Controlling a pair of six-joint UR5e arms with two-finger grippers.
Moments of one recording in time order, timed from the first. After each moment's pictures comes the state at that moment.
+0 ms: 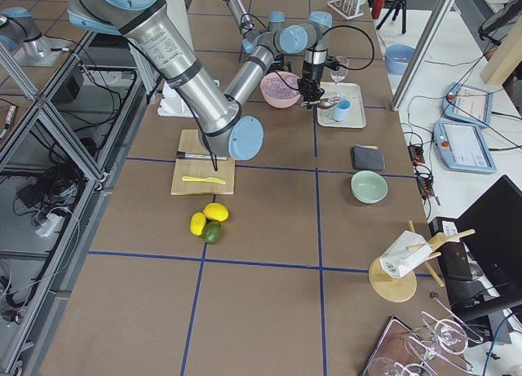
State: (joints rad) left arm -0.53 -2.05 -1.34 -2.85 -2.03 -0.03; right arm 0.83 -0.74 1.62 -2.15 1.97 0.12
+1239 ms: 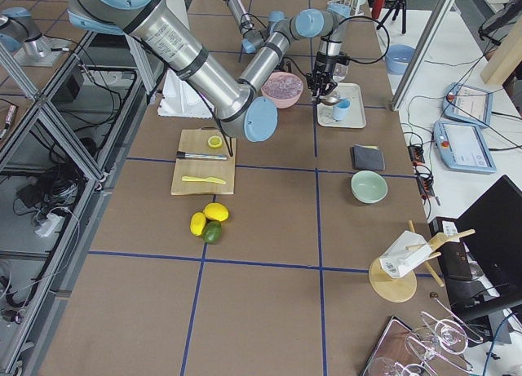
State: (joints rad) left arm -0.53 -2.05 -1.34 -2.85 -2.03 -0.03; right arm 0.86 -0.62 1.50 -2.26 1.96 -0.10
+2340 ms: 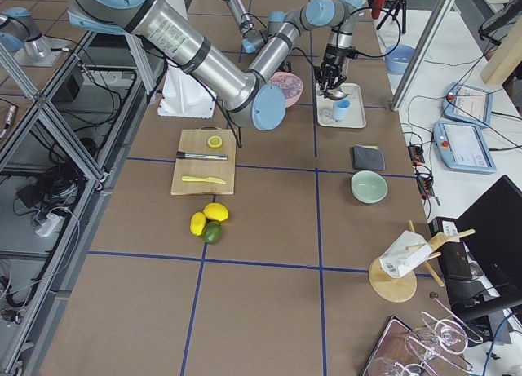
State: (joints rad) left arm -0.53 -2.05 -1.34 -2.85 -2.03 -0.03; right arm 0.90 -0.54 1.42 -2.31 1.99 -0.19
